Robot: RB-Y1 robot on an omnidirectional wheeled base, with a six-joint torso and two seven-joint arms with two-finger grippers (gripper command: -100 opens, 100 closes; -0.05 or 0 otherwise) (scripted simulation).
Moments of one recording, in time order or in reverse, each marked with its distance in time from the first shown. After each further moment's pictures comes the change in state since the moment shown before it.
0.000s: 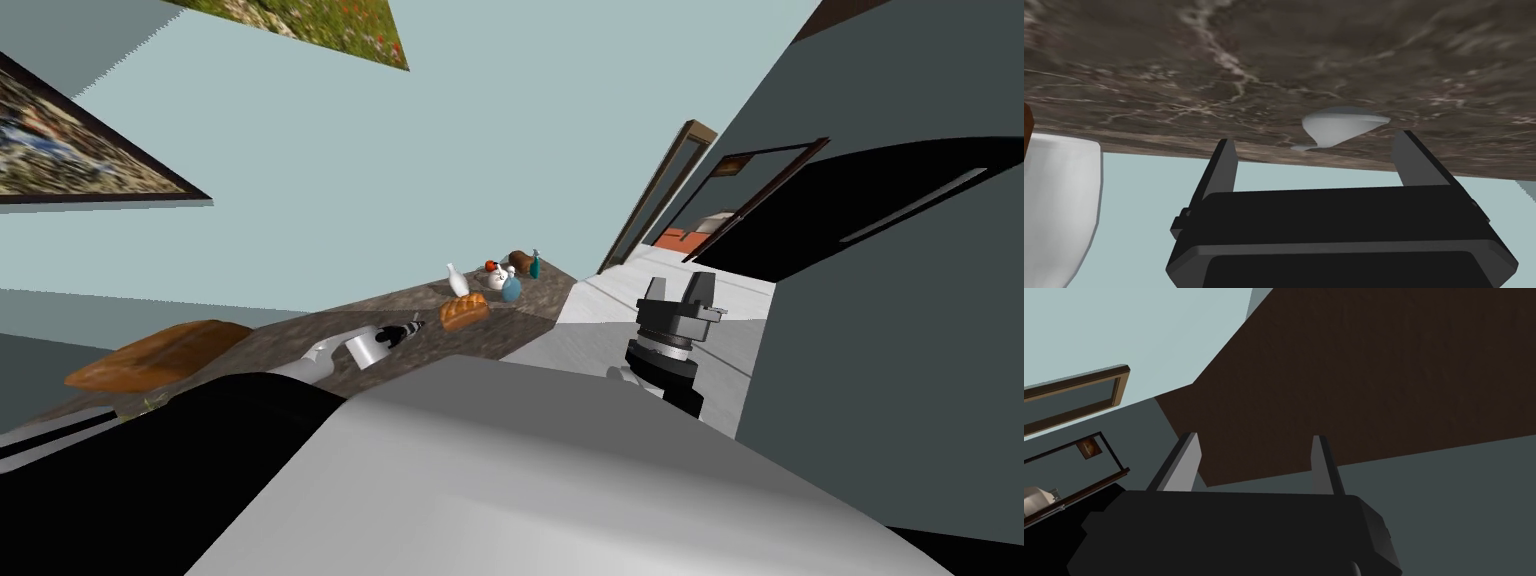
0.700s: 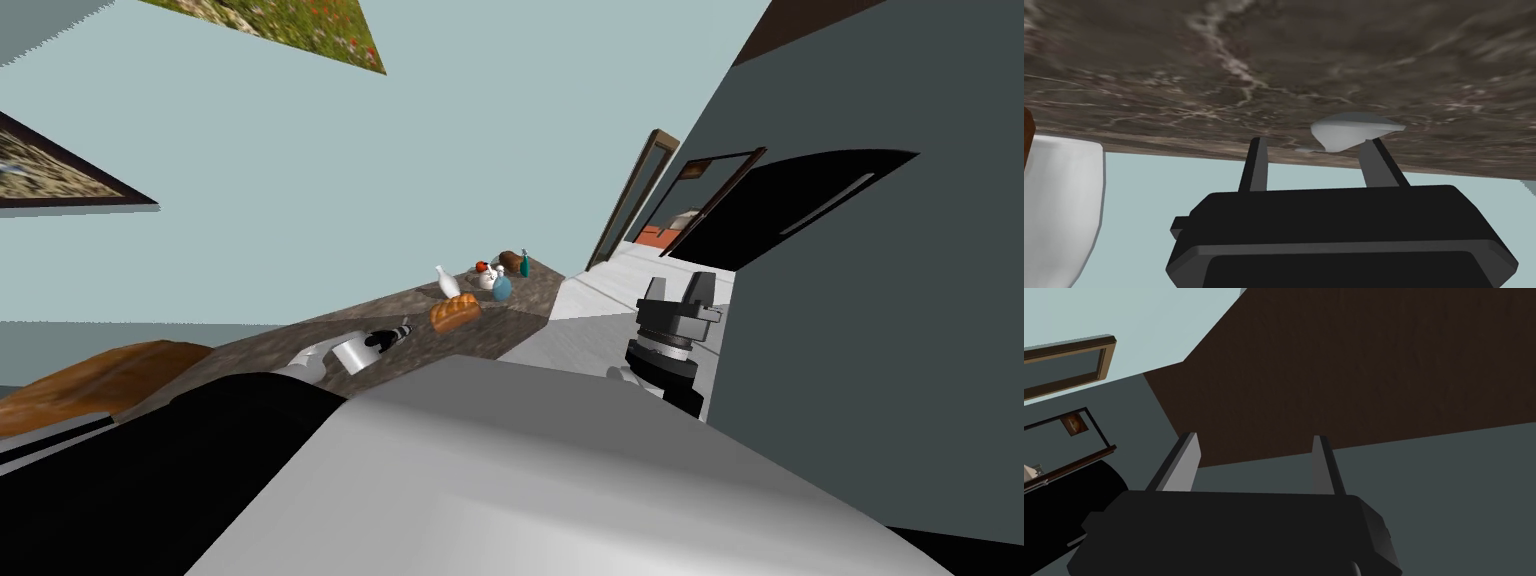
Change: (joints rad) left arm 0.016 -0.017 0.014 0.128 0.028 -0.081 -0.005; right arm 0.000 0.000 0.000 0.000 0.000 0.000 0.000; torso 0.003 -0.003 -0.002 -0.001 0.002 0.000
